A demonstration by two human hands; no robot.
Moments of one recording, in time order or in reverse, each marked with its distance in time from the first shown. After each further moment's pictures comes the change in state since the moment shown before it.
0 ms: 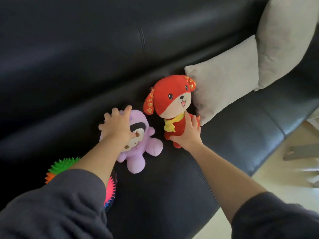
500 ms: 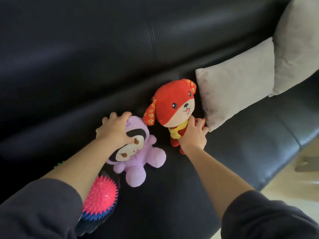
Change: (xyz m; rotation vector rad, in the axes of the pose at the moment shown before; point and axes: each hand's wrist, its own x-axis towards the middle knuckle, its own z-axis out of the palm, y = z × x) left_hand 0.012 -0.033 -0.002 -0.093 -0.123 0.054; right_hand 0.021 -0.024 0.020 -0.341 0.124 0.096
